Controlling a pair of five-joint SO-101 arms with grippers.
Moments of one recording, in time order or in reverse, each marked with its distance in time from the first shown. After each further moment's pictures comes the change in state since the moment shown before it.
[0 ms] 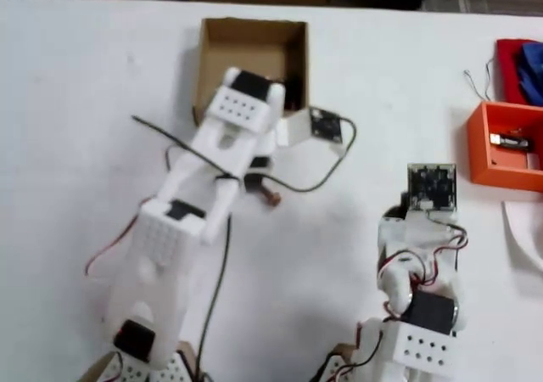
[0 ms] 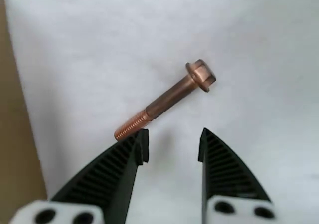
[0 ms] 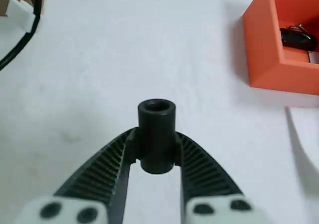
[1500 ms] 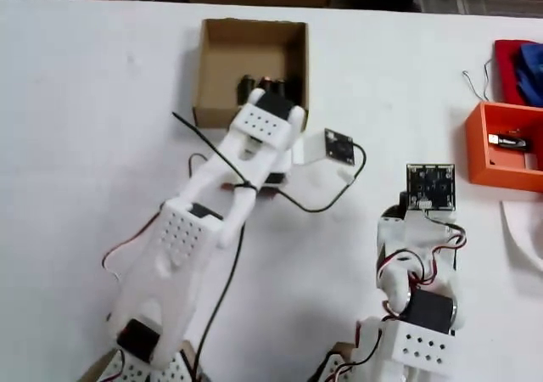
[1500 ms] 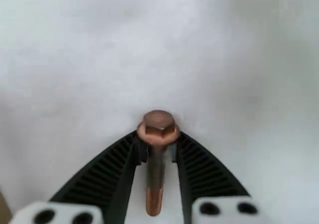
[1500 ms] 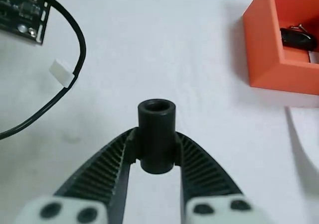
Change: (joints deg) left arm 4.0 8.4 -1.8 -3.6 2.6; right arm 0.0 0.0 0.0 0.0 0.0
